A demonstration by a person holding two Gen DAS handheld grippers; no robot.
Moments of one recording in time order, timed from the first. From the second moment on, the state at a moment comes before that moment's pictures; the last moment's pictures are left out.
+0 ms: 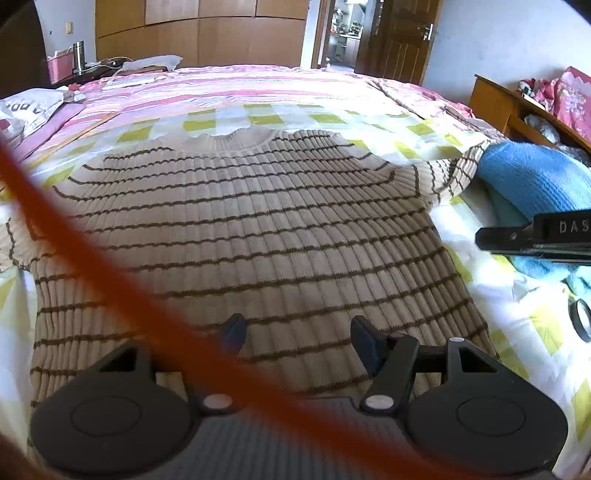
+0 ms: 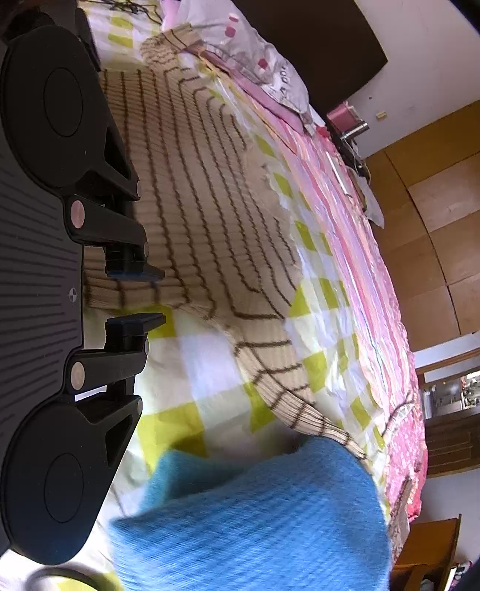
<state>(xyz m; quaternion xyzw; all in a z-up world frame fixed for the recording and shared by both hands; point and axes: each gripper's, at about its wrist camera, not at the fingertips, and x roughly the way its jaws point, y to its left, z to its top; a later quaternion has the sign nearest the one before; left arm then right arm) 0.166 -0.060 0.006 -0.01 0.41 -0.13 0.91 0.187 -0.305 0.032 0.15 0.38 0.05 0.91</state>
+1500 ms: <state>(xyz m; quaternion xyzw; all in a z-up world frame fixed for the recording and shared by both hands) 0.242 -0.117 0.008 -0.07 0.39 -0.17 0.90 0.406 -0.413 0.056 0.06 0.43 -0.19 0.88</state>
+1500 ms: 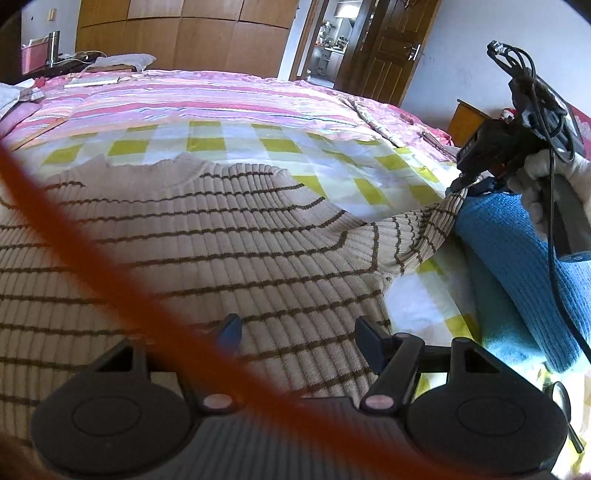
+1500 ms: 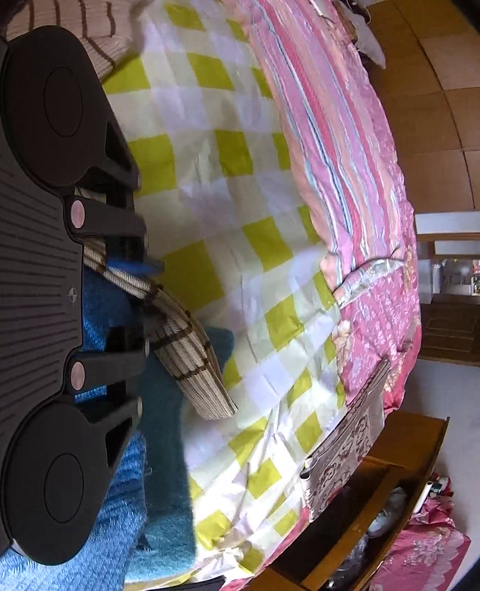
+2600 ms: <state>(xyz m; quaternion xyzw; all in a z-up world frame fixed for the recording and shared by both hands) 0.152 0.009 -0.009 -0.07 0.39 -0.15 0.91 0.334 -0.195 0.040 -0.13 0.36 0.11 0.92</state>
